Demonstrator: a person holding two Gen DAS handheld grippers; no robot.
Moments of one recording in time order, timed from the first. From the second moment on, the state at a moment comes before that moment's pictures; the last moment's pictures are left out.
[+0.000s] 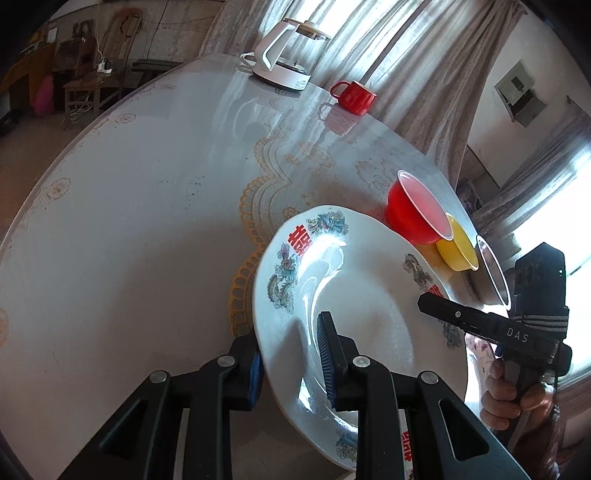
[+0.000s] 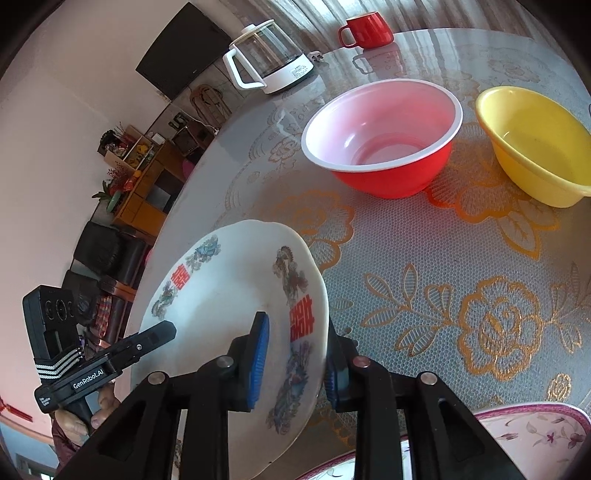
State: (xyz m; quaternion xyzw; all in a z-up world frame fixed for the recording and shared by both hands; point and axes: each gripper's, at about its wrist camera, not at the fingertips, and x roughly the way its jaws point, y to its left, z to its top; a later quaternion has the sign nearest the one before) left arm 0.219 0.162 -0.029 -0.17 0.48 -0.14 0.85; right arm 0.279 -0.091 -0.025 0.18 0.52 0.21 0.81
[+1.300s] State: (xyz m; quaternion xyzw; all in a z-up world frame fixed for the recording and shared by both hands) left arm 0.133 0.102 0.027 -0.09 0.37 -0.22 0.90; right arm 0.206 -0.137 0.010 0.20 0.42 0.23 0.86
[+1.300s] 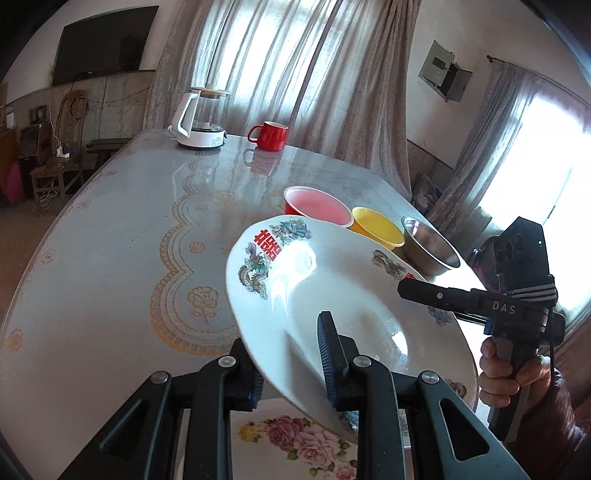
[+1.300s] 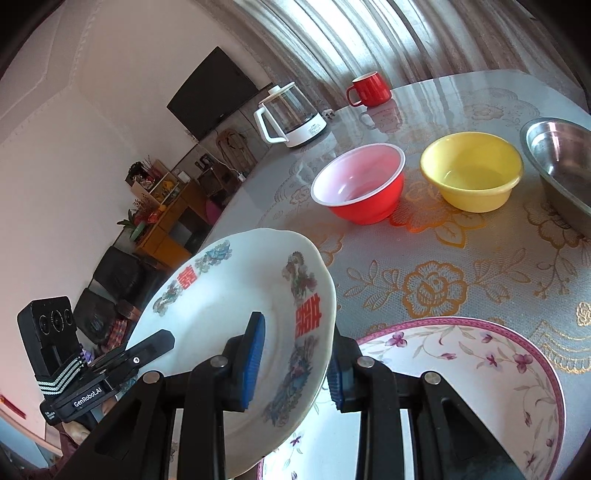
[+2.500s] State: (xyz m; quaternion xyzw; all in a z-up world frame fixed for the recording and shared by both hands) left arm 0.099 -0.008 -0.013 -0.08 0.45 -0.29 0.84; right arm 0.109 -0.261 -0.011 0.24 0.41 0.09 0.87
